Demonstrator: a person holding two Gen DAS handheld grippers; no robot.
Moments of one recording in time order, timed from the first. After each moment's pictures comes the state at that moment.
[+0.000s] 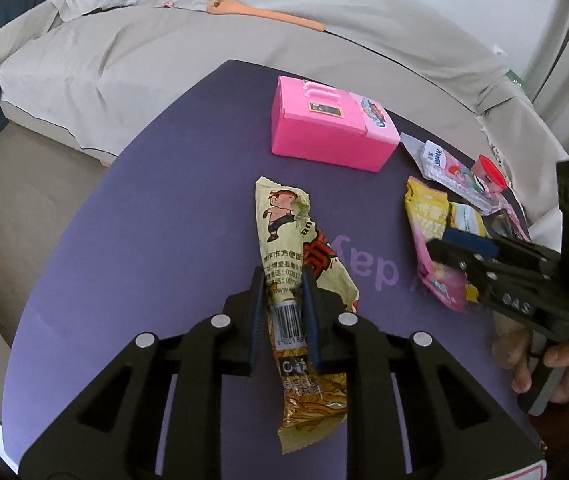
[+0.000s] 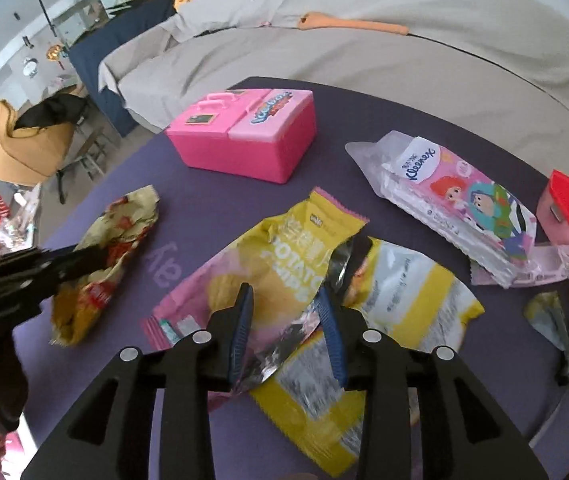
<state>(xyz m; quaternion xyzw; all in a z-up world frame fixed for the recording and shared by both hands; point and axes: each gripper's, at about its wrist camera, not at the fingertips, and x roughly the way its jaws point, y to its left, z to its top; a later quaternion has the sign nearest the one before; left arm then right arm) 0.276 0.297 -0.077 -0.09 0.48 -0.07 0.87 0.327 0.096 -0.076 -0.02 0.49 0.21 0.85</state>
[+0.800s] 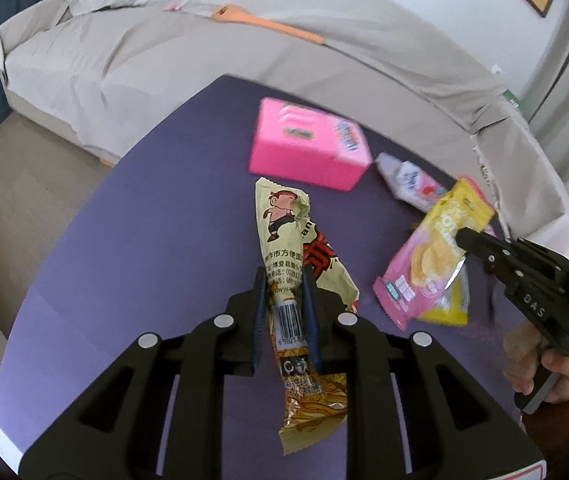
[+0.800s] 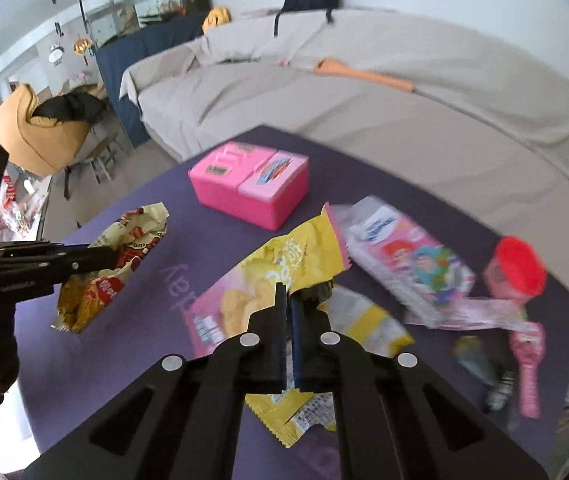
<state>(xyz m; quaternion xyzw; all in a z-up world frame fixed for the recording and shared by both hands) 0.267 0.279 -0.042 -0.11 0.46 -0.07 0.88 0.308 0.061 -0.024 -0.06 0.41 0.24 0.88</state>
